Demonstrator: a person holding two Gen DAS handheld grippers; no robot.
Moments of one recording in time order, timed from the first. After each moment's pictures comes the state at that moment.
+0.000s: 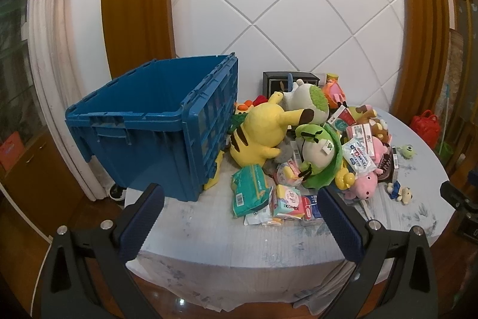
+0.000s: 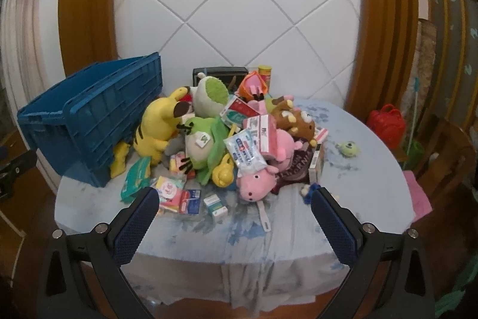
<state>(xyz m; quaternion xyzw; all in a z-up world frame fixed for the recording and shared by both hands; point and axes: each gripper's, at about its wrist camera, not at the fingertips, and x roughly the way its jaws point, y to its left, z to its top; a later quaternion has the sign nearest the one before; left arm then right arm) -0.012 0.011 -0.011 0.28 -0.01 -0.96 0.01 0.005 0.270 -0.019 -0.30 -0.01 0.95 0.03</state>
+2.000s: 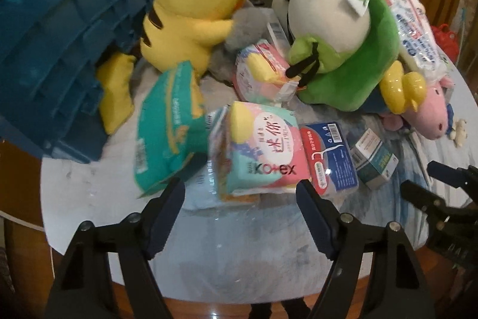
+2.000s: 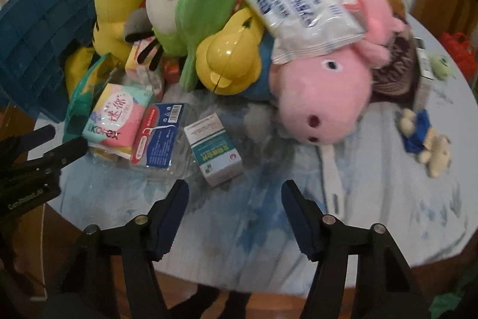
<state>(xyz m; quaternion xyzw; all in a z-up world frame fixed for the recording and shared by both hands) -0.214 0.108 -0.252 0.50 -0.06 -0.86 -0.03 -0.191 0.293 -0.256 -0.52 0.03 0.85 -0.06</state>
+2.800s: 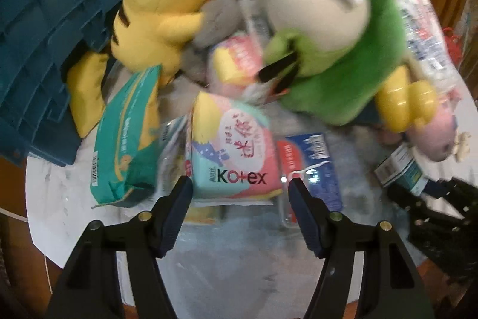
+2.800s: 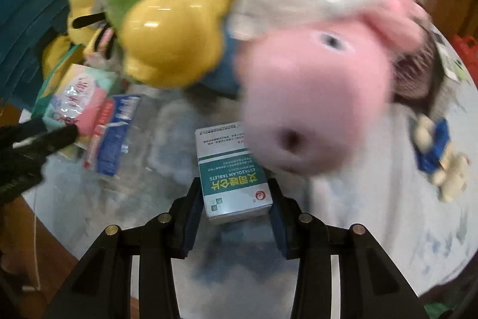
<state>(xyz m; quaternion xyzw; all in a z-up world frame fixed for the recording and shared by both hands) -0.228 0.143 -0.247 0.51 -0.04 -0.86 -0.04 -0.217 0.327 -0.292 -0.54 0.01 0.84 -0.06</state>
